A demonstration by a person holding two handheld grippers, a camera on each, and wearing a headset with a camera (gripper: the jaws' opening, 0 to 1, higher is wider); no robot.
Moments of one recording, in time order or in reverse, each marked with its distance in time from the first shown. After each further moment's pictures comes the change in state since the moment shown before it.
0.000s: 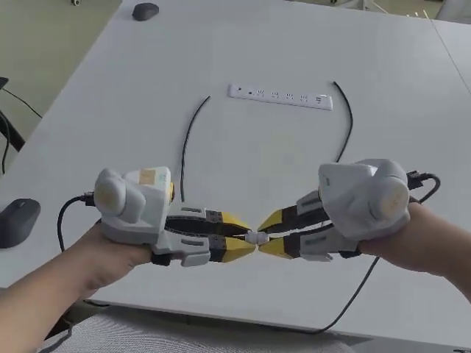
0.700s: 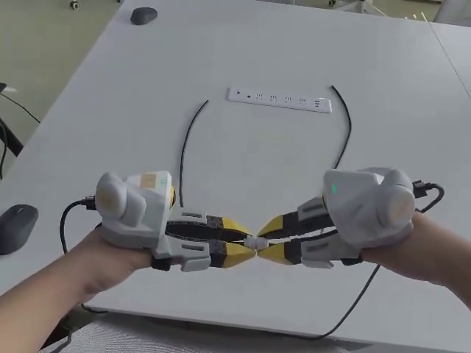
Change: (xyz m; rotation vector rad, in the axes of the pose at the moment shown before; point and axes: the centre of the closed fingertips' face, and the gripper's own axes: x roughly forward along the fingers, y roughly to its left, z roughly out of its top) left arm 0.005 0.001 -0.001 -0.027 0.019 -0.020; right arm 0.000 0.000 -0.001 0.003 -0.053 0.002
